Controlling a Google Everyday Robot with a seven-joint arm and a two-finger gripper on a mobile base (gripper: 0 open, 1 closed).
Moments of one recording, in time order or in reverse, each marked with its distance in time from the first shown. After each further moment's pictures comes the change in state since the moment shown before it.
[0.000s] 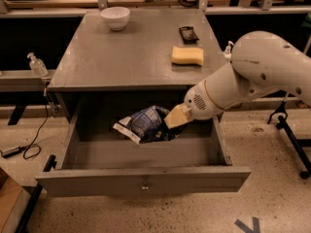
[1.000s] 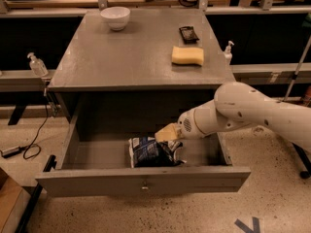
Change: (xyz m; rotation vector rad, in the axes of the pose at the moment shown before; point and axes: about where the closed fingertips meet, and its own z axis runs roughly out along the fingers) arm 0.028 -0.062 0.095 0.050 -0.099 0.176
